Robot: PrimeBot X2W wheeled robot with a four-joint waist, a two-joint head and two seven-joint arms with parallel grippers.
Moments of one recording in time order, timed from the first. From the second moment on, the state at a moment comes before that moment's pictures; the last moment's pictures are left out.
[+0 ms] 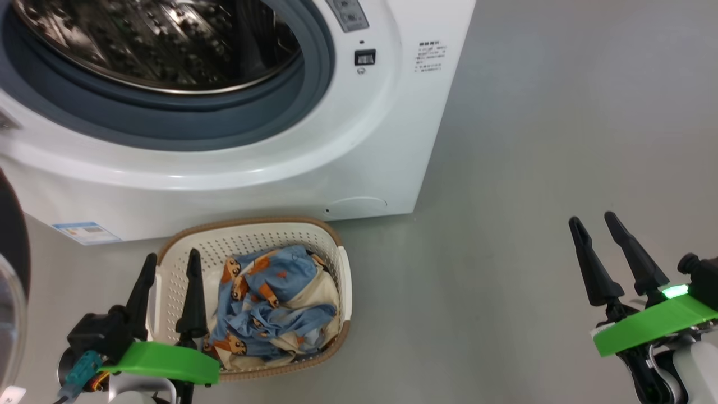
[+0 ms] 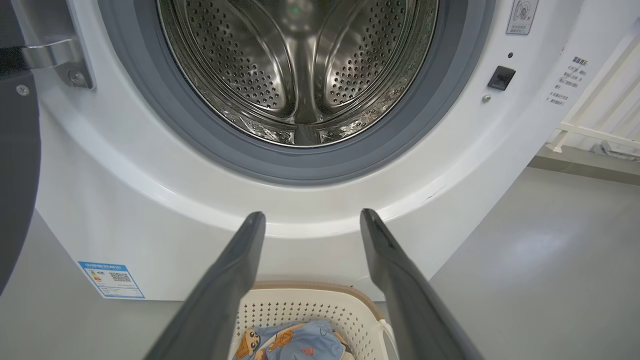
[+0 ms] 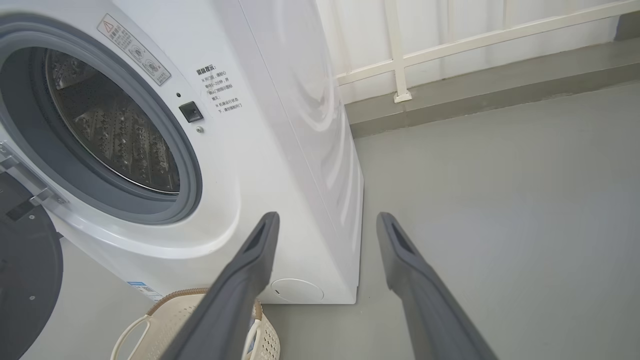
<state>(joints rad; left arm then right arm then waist) -0.19 0.06 -0.09 0.27 -0.33 -0.08 -0.25 -0.19 -0.37 0.17 0.17 0.68 0.12 -0.25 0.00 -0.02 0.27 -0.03</state>
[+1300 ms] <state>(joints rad) -0.63 0.06 -0.11 0.88 -0.35 -0.12 -0.25 -0.40 -0.40 0.23 0.14 0.72 0.12 -0.25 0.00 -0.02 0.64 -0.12</state>
